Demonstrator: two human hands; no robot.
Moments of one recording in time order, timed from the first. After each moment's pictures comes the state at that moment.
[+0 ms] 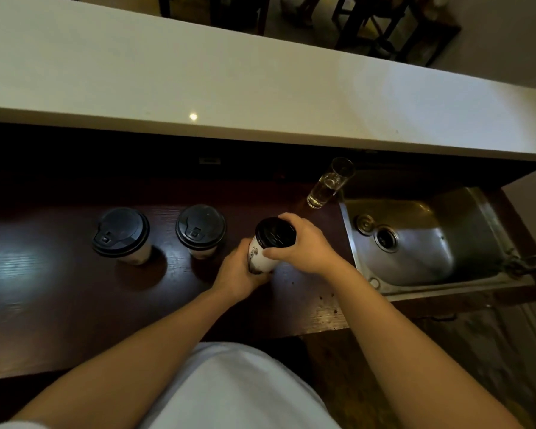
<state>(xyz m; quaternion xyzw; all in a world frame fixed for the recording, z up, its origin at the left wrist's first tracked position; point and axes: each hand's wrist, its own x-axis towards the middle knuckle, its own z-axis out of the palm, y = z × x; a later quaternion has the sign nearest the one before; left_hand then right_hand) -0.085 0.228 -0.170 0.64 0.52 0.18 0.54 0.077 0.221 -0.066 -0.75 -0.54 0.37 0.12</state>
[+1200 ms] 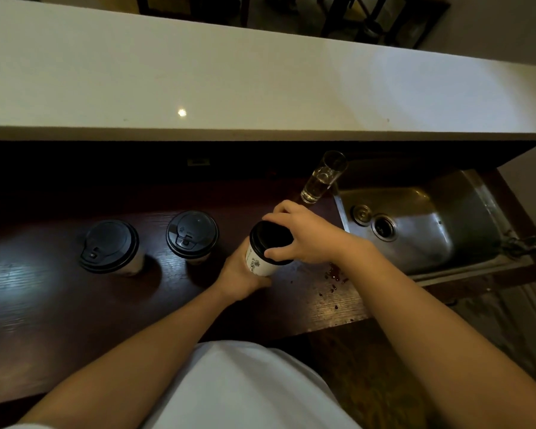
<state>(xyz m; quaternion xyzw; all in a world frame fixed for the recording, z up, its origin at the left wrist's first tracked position) -0.075 0.240 -0.178 0.60 0.45 0.19 0.64 0.096 0.239 -0.036 -0.63 -0.70 0.33 -0.01</state>
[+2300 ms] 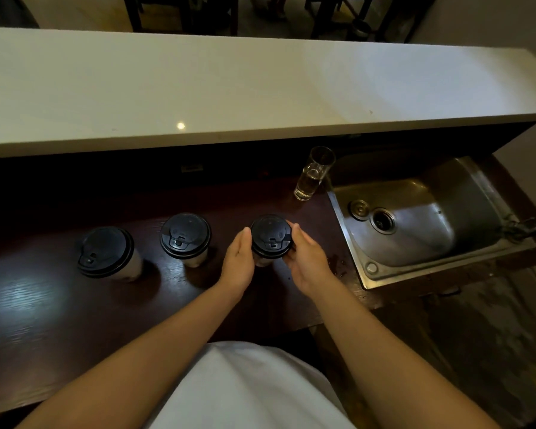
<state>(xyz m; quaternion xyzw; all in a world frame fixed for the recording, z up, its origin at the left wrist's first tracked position) -0.048 0.231 -0.139 0.44 0.52 0.28 0.67 0.075 0.192 -0.107 -0.66 -0.09 0.53 0.52</state>
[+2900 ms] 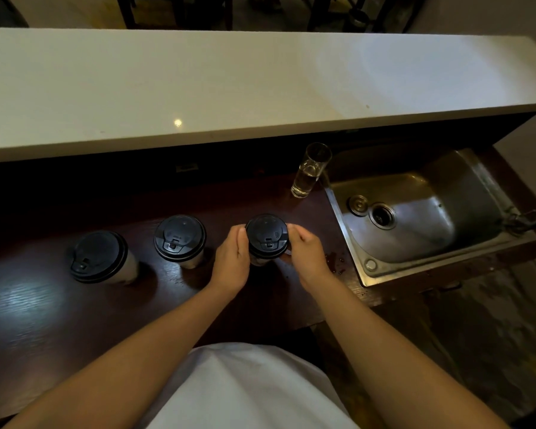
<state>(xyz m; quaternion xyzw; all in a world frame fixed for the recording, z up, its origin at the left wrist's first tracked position) -0.056 0.237 -0.139 0.62 0.53 0.27 0.51 0.085 0.195 -0.113 -0.72 -0.19 0.46 0.48</state>
